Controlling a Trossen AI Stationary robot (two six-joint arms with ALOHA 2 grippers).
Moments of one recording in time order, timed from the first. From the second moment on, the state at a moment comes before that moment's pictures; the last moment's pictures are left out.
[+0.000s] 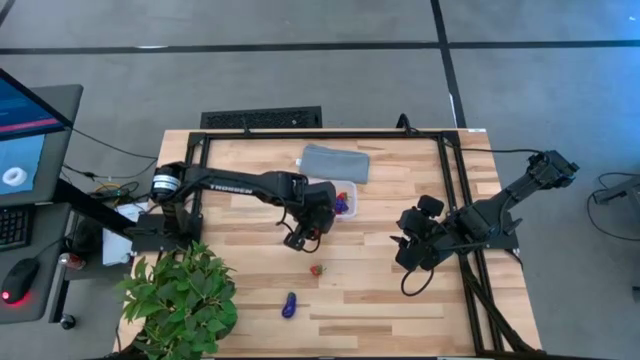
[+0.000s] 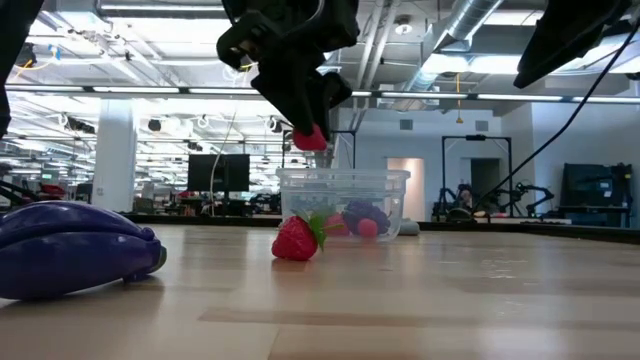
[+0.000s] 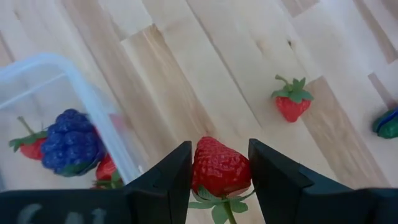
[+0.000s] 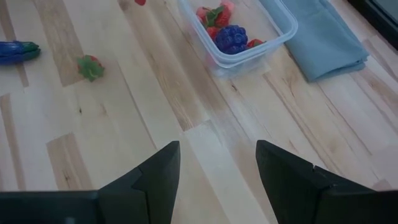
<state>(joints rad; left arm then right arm) 0.03 1.87 1.53 -0.81 0.22 0.50 0.57 1.18 0.98 -0.99 0.58 0.86</state>
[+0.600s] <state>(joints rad) 0.13 1.83 1.52 -0.77 0.17 0.49 0.57 1.18 0.98 -0.99 0.58 0.86</state>
